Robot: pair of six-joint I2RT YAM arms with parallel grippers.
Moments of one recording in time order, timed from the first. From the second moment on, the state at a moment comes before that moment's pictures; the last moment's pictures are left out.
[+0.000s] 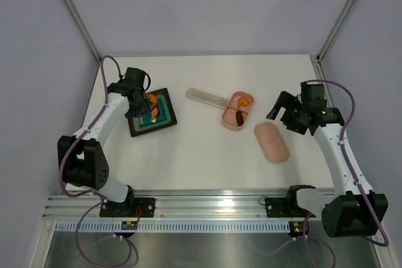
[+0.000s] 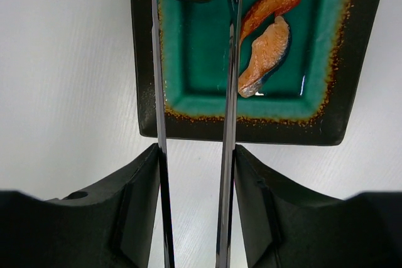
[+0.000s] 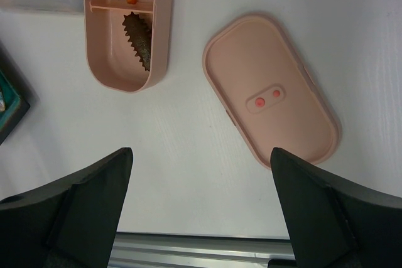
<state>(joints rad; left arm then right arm) -0.18 1.52 1.25 -0.84 -0.29 -0.47 0.03 1.12 1.03 -0.81 -0.14 0.50</state>
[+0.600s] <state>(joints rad) -0.16 1.51 1.22 -0.82 -0.28 -0.46 0.03 1.12 1.03 -0.81 -0.14 0.49</state>
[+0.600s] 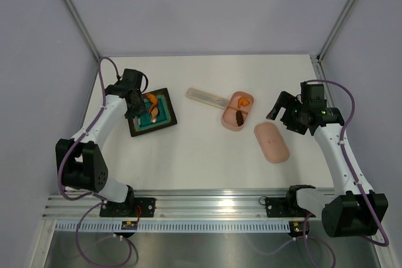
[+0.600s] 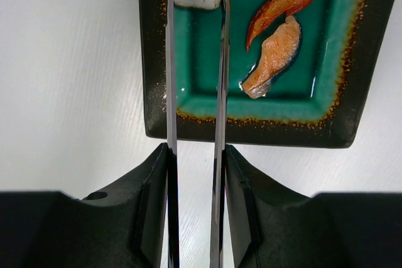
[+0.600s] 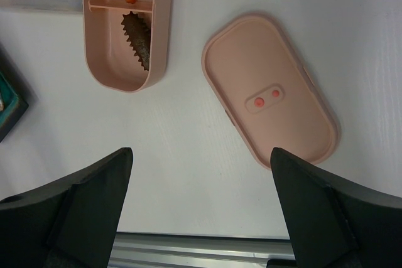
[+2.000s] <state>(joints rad) -0.80 1.64 1.51 -0.77 -0.02 -0.47 0.03 1.13 1.03 -0.81 -0.12 0.50</state>
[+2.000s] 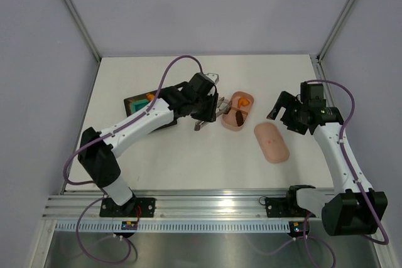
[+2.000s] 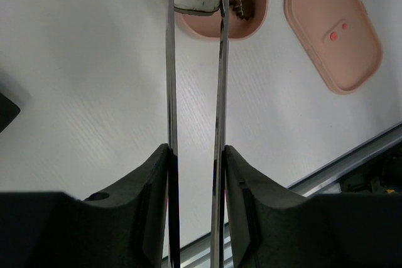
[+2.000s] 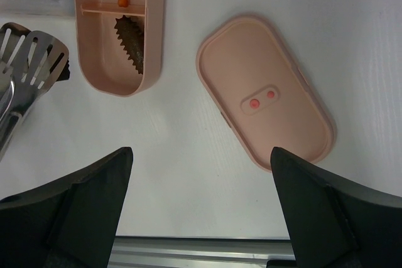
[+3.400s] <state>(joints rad) -0.82 1.77 1.53 -0.70 0.03 -0.50 0.03 1.15 1.03 -0.81 -0.12 0.50</state>
